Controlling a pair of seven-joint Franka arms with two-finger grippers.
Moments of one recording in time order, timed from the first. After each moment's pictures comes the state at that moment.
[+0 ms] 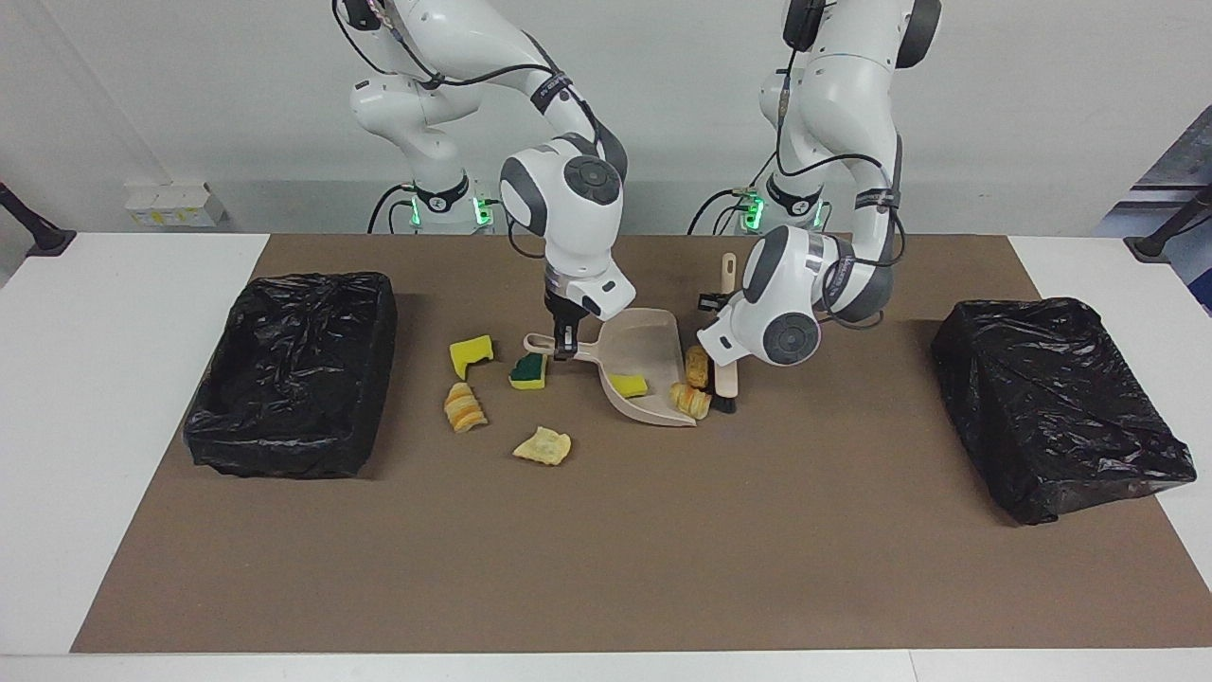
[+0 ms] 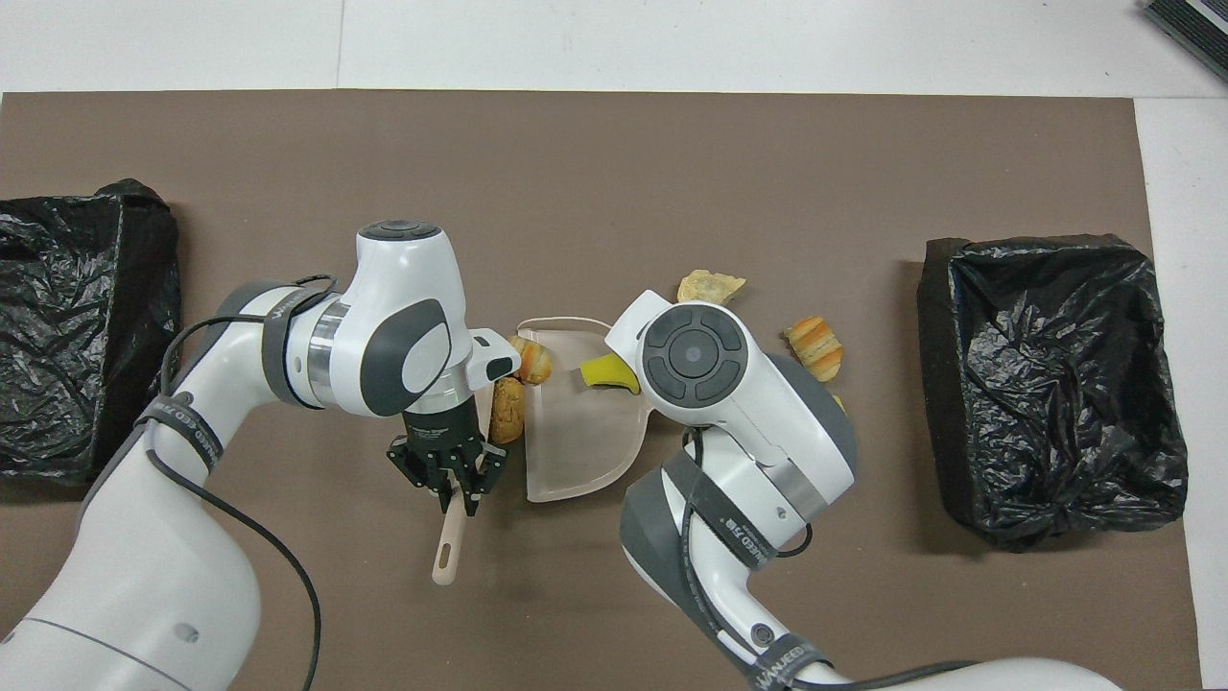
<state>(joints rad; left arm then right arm) -0.47 0.41 0.01 -1.77 -0.30 1.43 -0.16 0.37 0.25 0.20 -1.86 -0.22 2.02 -0.95</state>
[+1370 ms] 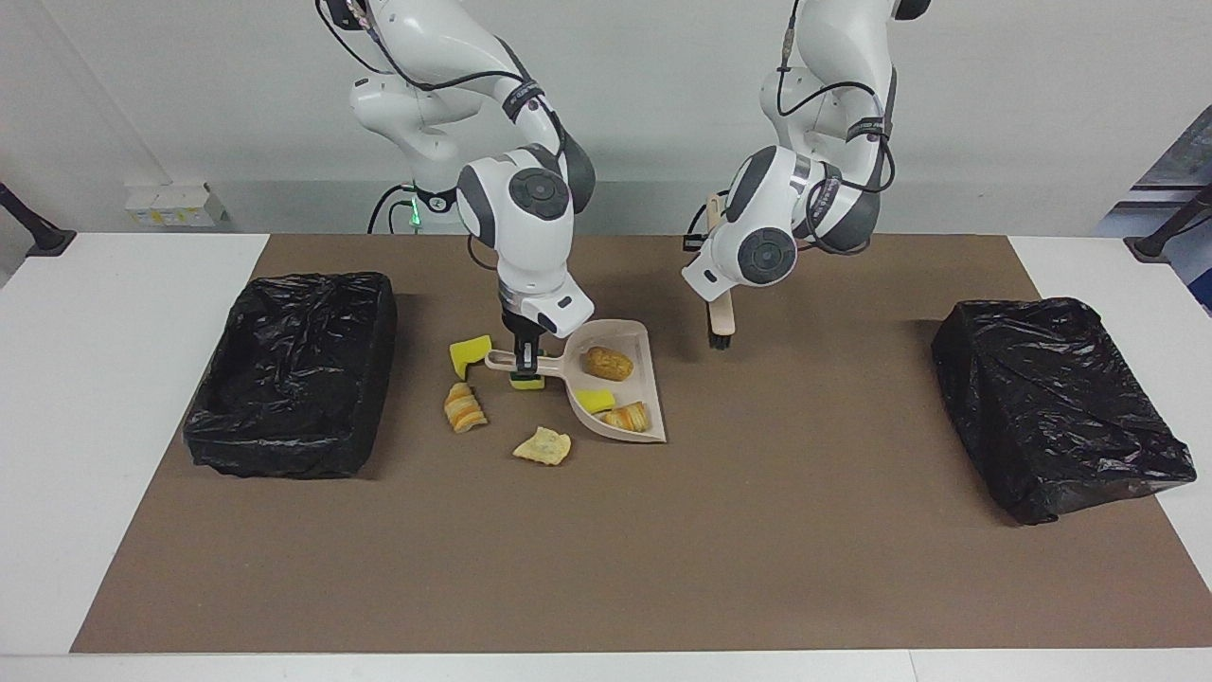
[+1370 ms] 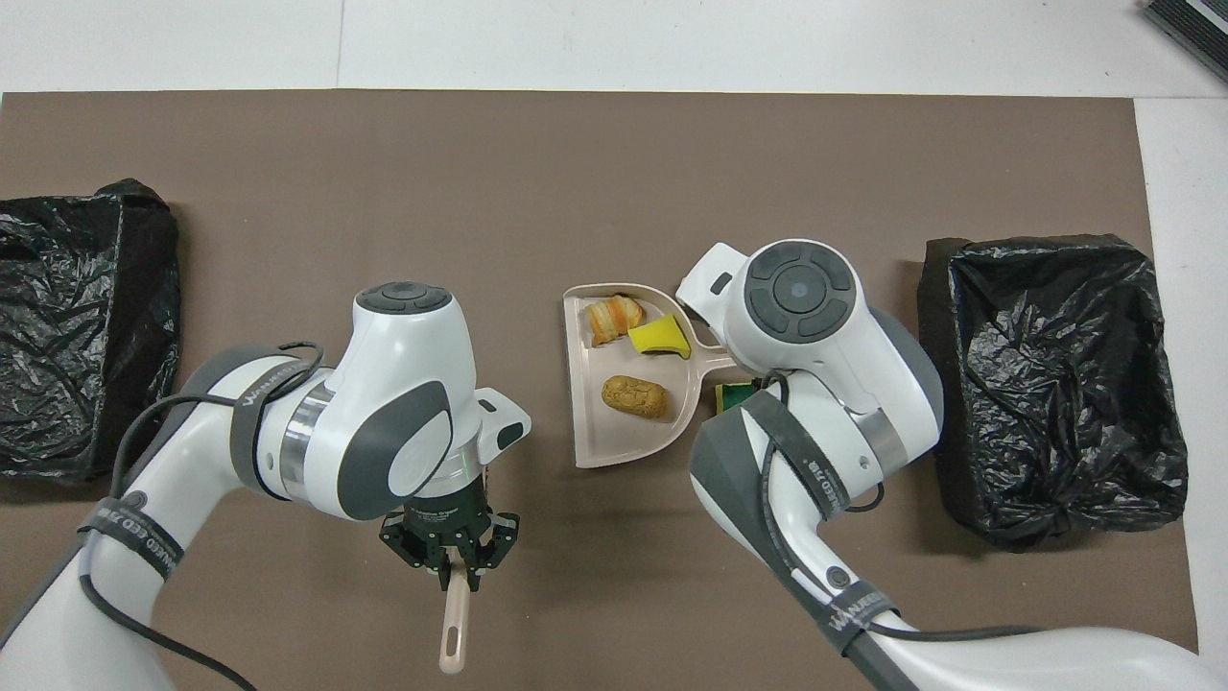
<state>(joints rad) -0.53 0.15 0.00 -1.97 -0.32 1.42 -0.37 0.25 0.23 0.19 -1.84 -0.21 2.02 -1.09</state>
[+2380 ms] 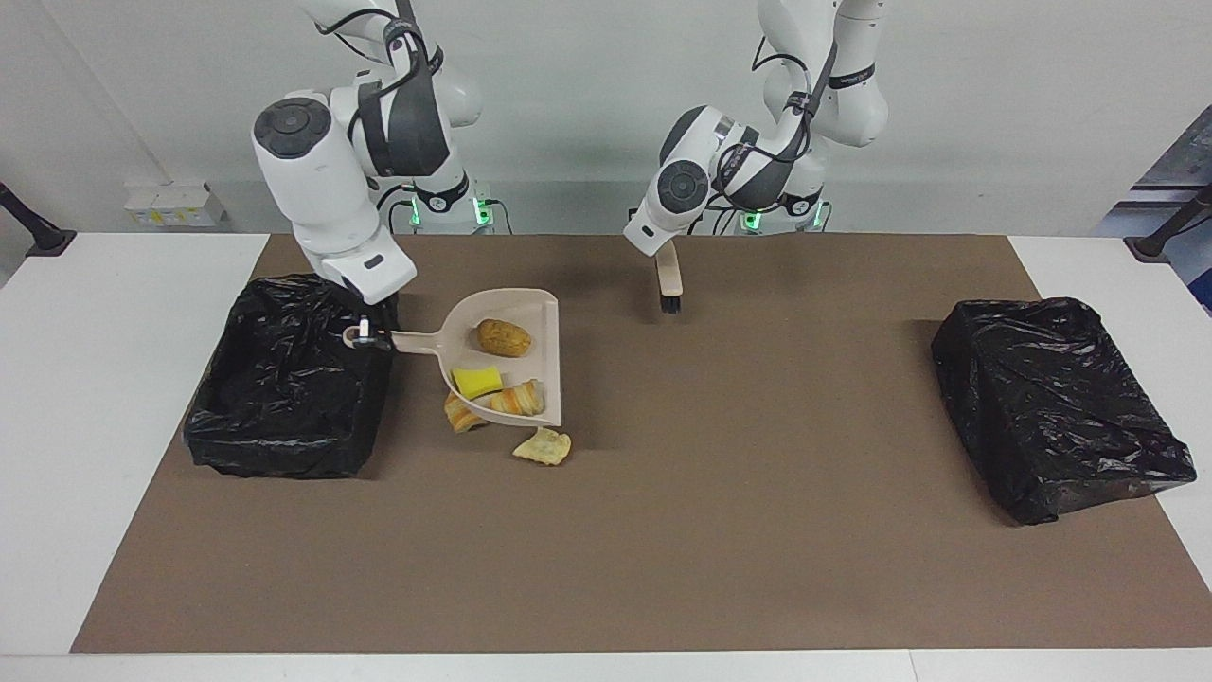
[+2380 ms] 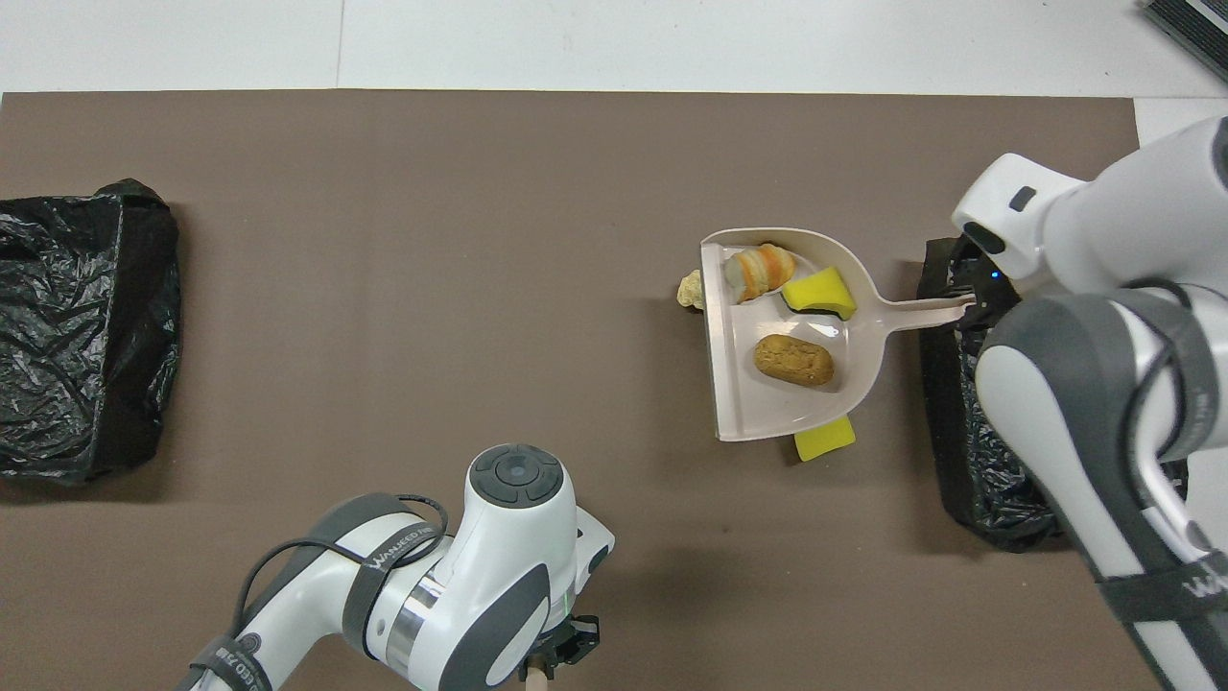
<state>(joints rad) -0.78 0.01 -0.01 -2.24 -0.41 1.67 -0.61 -0.11 0.09 0.18 -1.75 -0.05 1.83 -1.52</state>
